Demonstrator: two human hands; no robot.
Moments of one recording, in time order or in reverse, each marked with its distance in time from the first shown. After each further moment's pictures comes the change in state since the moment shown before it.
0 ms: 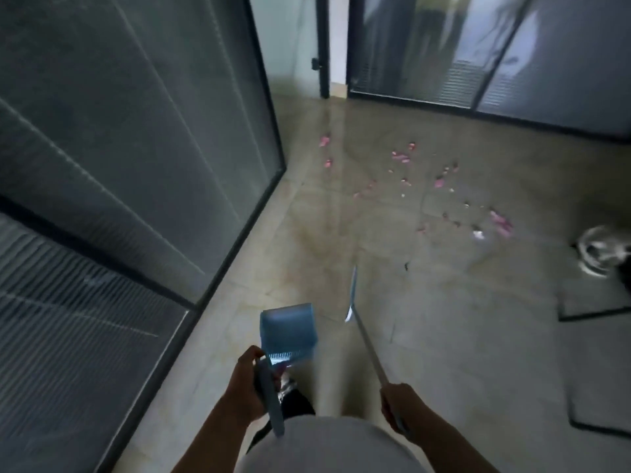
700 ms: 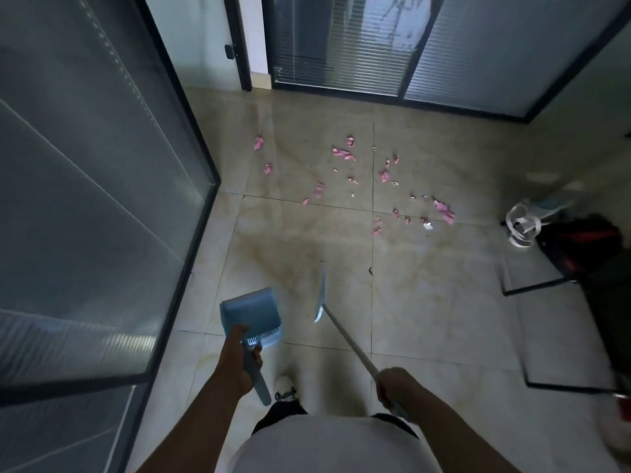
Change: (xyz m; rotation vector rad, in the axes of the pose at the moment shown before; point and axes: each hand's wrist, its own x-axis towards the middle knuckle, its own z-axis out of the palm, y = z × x) left_hand 0.143 0.224 0.091 0.134 0.024 0.044; right_hand 0.069 -0.184 0.032 -0.062 0.134 0.160
